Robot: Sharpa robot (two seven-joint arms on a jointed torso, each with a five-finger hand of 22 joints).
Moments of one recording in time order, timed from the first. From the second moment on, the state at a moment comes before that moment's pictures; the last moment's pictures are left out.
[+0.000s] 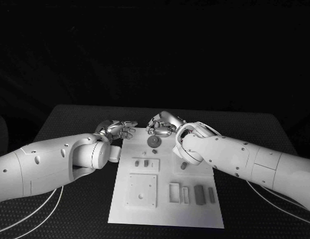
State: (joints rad) left arm 1.23 -0.77 -0.17 1.40 0.01 -0.56 0.15; left_hand 1.02 -0.19 0.56 -0.19 0.06 0.90 0.14 0.36 0.53 1.30 0.07 0.08 0.31 1.13 -0.01 0.67 0.60 0.02 0.75 -0.08 0.63 1.28; right arm 1.17 -0.35 -0.05 1.11 -1.08 -0.42 -0.01; right_hand 1.02 -0.09 0.78 -0.29 0.17 1.05 0.09 0.33 0.54 1.04 -0.02 1.28 0.84 1.03 -0.10 1.37 0.98 0.26 0.92 0.06 1.00 1.20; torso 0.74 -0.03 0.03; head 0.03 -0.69
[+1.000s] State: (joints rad) left arm 1.23 -0.78 -0.17 1.40 -0.02 -0.52 0.09; left_hand 1.04 -0.18 0.56 -0.17 0.06 0.86 0.16 0.35 0.51 1.20 0.11 0.08 0.28 1.13 0.00 0.64 0.64 0.02 0.75 -0.08 0.62 1.29; right arm 1.17 -0.38 -0.05 1.10 -1.25 -0.28 -0.01; right_hand 1.03 -0.12 0.71 -0.29 0.14 0.99 0.11 0.29 0.53 1.02 0.01 1.27 0.84 1.00 -0.10 1.37 0.98 0.26 0.90 0.07 1.00 1.20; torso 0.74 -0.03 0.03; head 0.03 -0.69
